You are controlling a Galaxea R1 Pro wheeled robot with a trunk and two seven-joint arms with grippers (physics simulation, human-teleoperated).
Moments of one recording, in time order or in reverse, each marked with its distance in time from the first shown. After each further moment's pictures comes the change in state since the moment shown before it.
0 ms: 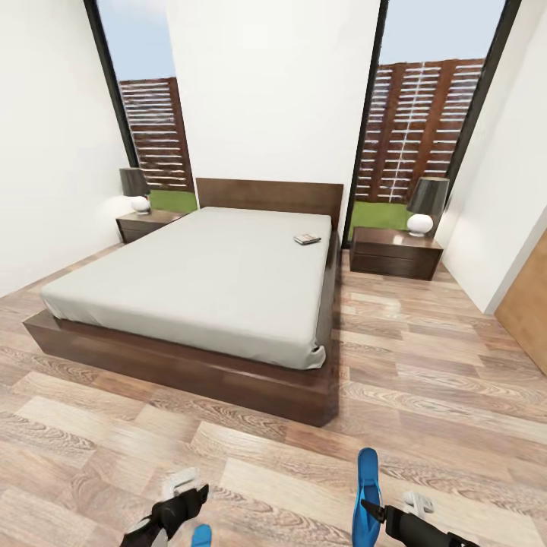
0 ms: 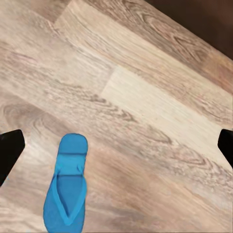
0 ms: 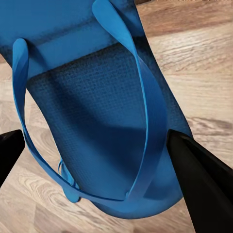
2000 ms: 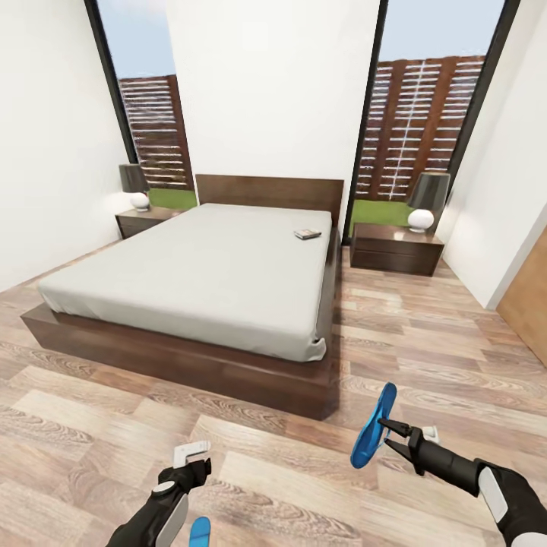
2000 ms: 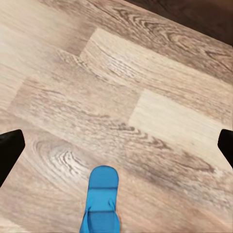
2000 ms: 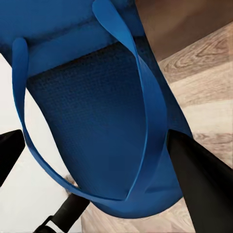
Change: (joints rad) left arm -0.117 -0.036 -0.073 0.036 -0.098 0.006 0.217; right arm -0.013 -0.023 -0.007 -0.506 -0.310 0.858 0.262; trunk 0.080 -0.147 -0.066
